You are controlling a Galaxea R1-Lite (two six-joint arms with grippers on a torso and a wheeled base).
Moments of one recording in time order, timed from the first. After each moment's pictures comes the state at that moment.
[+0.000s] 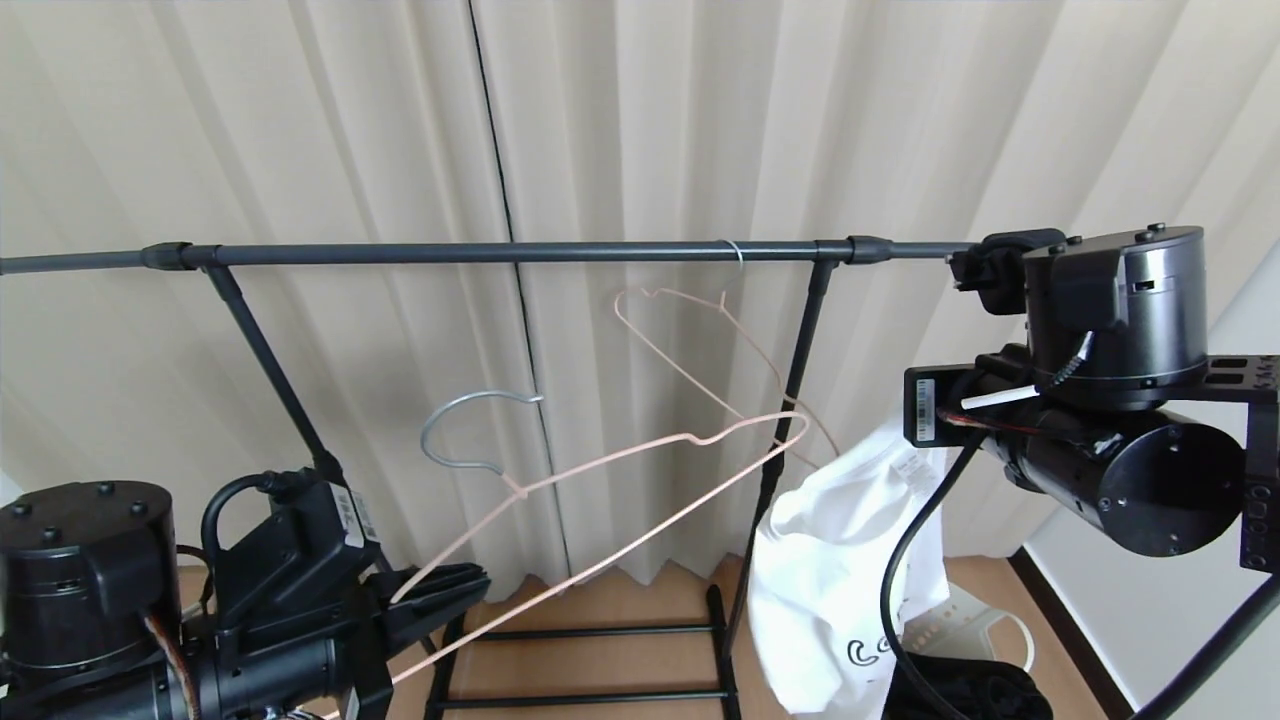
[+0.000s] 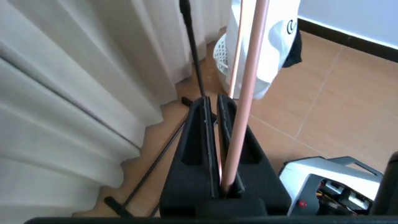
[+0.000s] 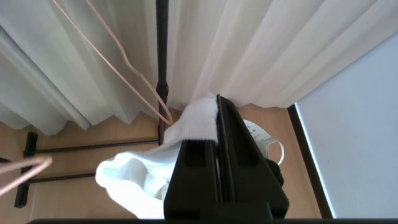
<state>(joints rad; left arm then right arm) -0.42 1.43 -0.25 -0.80 -0.43 0.40 0.64 1.59 -0.96 -0.18 -0.78 0.21</state>
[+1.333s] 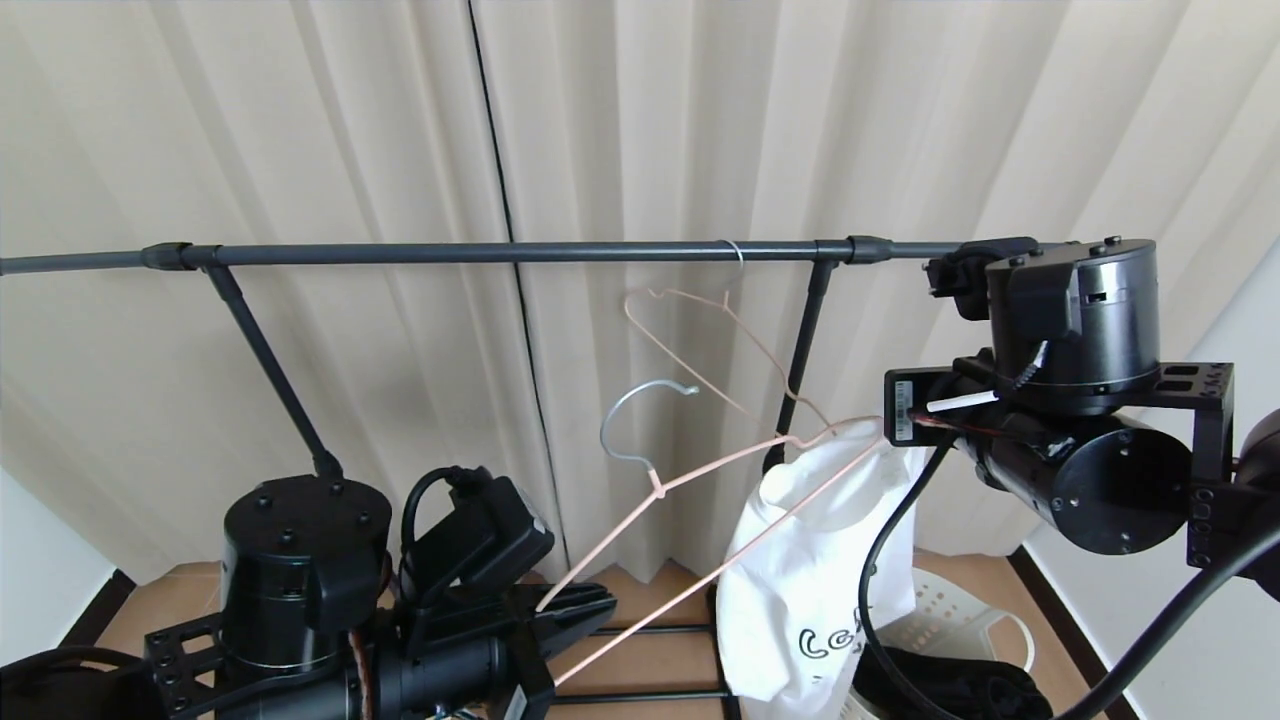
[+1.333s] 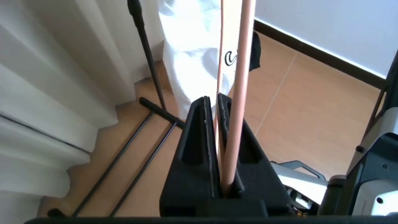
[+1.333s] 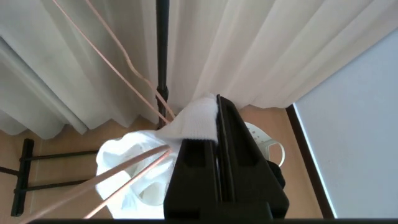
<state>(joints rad) -0.71 1.62 -0.40 -0.81 -0.24 0.19 0.65 1.63 -0.97 -0.23 -0.80 0.22</state>
